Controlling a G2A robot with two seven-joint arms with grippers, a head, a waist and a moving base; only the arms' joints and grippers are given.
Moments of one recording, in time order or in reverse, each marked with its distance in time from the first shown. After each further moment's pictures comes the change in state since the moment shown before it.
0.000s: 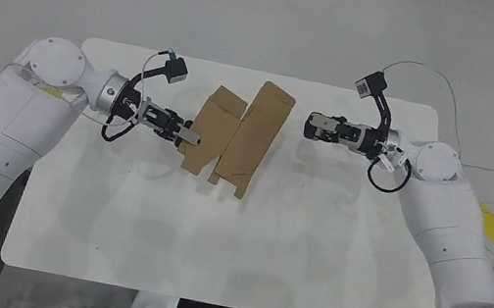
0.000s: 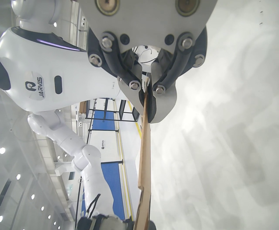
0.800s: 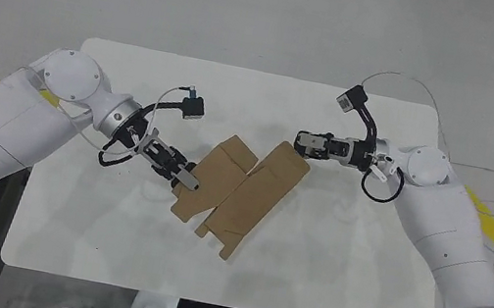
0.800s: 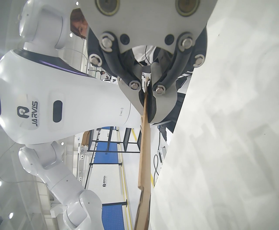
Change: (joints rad) left arm -0.159 0.142 0.377 -0.196 -0.250 0.000 0.000; right arm 0.006 0.049 -0.176 -0.051 0.108 0.030 0.030
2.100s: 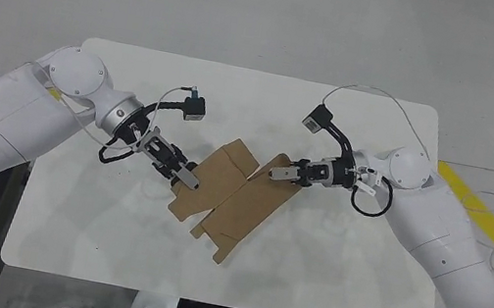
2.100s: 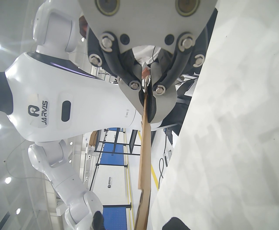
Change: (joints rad) left arm -0.093 -0.004 0.138 0.051 -0.091 0.000 0.000; right arm 0.019 0.051 -0.167 -0.138 0.110 0.095 0.095
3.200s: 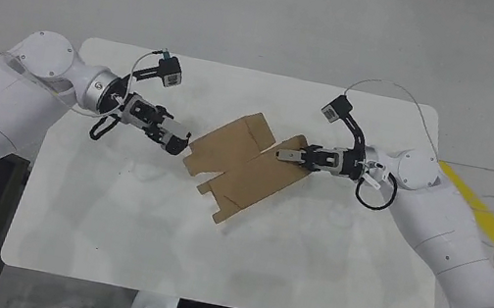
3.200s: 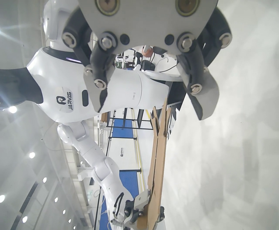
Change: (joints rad) left arm 0.037 -0.014 -0.111 0.194 -0.094 -0.039 0.040; right arm 0.019 -0.003 -0.005 0.109 0.015 -0.128 -0.129
